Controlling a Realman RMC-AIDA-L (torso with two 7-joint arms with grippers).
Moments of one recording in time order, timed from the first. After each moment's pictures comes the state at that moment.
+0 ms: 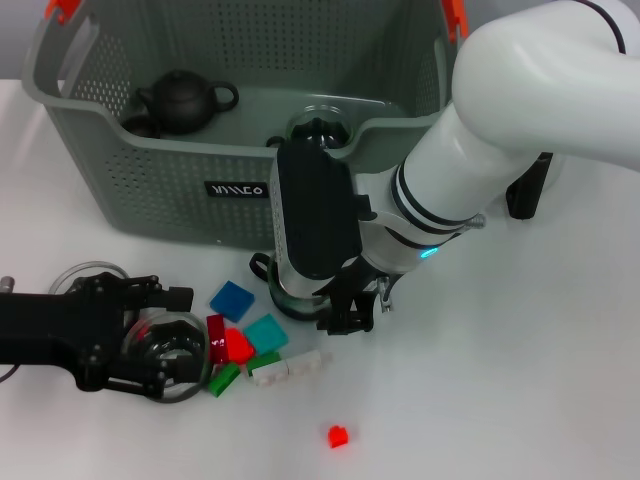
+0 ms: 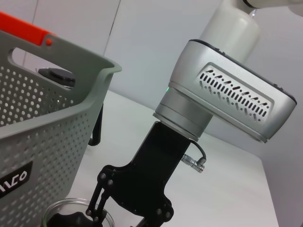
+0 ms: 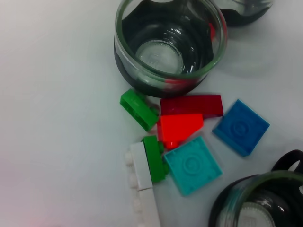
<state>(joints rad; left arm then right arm) -0.44 -1.98 -2.58 -0.68 -0.97 1.91 -1.37 1.10 2.12 -1.95 -0.71 -2.25 -1.05 2.04</state>
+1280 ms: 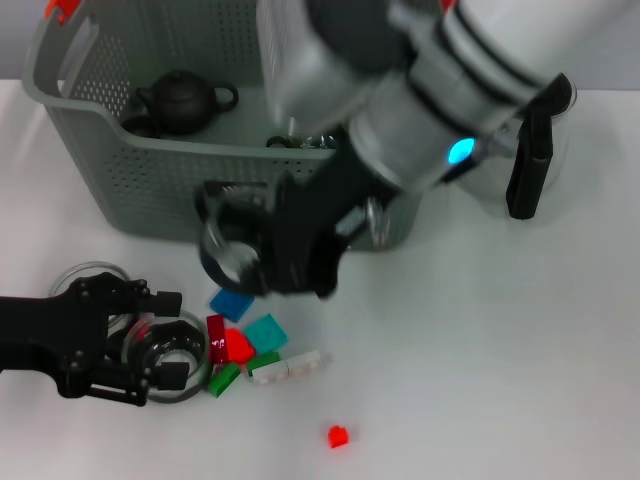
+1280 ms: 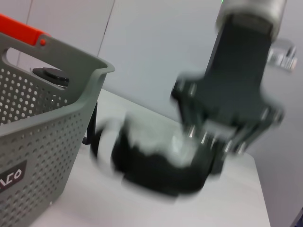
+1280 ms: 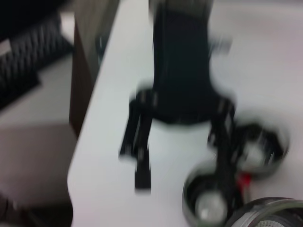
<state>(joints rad) -0.43 -1.96 -2.58 -0.69 -0.98 1.95 -1.38 1.06 2.10 -1.52 -1.13 -2.16 -1.59 2.13</state>
